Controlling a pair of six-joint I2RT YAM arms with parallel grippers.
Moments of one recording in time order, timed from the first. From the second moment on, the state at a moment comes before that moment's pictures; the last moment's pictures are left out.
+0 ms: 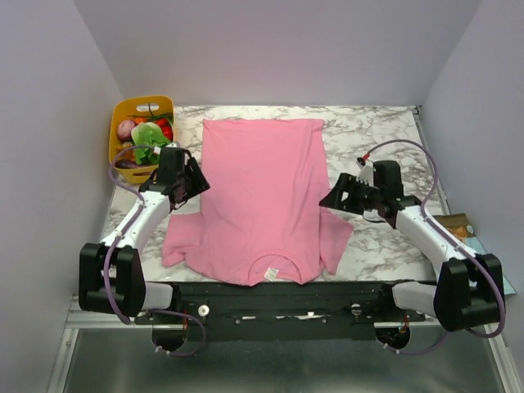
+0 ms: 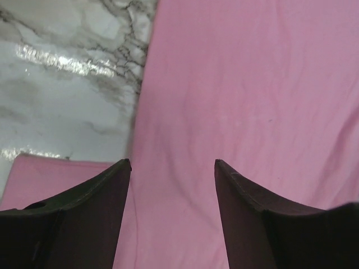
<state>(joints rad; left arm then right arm) -0.13 1.34 0.90 -0.35 0.02 -0.57 0.16 1.25 0.72 -0.23 -0.52 0.43</state>
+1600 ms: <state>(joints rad) -0.13 1.48 0.75 -0.36 -0.10 -0.57 0.40 1.76 1.09 -0.86 0.19 0.36</state>
